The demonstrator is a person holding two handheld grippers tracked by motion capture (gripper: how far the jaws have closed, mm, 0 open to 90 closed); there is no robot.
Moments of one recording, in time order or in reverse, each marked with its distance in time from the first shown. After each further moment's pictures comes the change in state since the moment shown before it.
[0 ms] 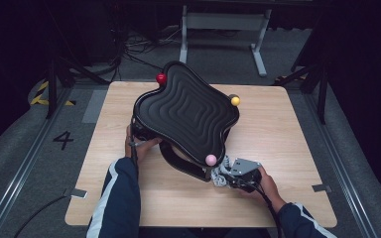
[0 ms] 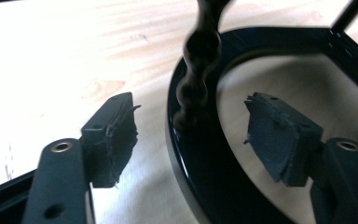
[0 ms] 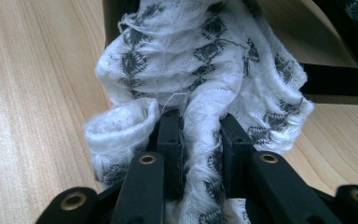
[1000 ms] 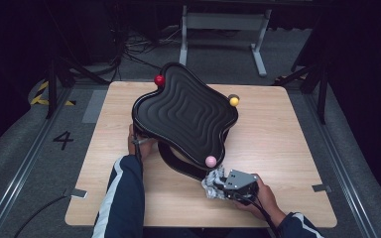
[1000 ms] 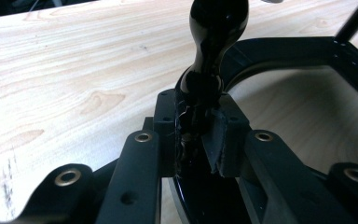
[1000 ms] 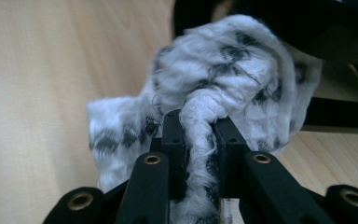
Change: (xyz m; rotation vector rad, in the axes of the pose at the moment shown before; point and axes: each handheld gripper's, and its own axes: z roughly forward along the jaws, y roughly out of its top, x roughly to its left) left arm -0.002 0.001 -0.003 -0.008 0.003 0.029; right arm 0.038 0.018 -0.018 -0.015 -0.005 -0.057
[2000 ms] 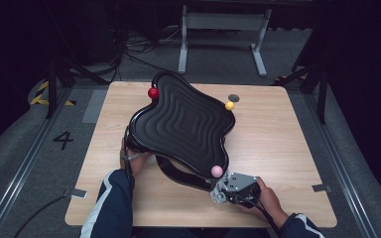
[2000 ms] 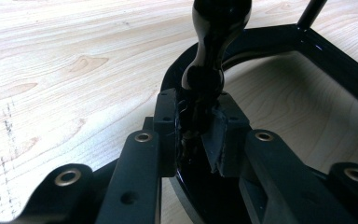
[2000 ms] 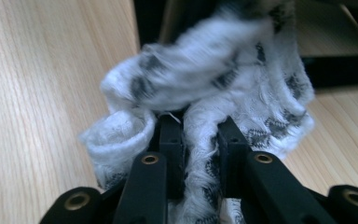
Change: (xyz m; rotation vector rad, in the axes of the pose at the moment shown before) left arm -0.013 -0.030 -0.037 -0.013 -0.030 0.034; right arm 0.002 -0.012 -0.002 0.093 0.044 0.002
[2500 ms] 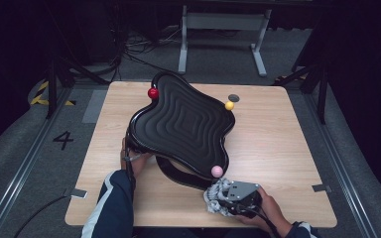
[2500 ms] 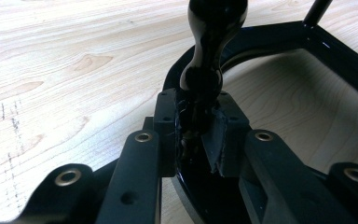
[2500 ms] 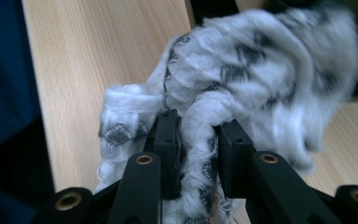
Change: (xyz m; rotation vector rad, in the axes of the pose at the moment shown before) left arm -0.006 0.002 -0.001 0.024 0.039 0.002; right arm 0.024 0.004 -0.008 -0.030 0.095 0.022
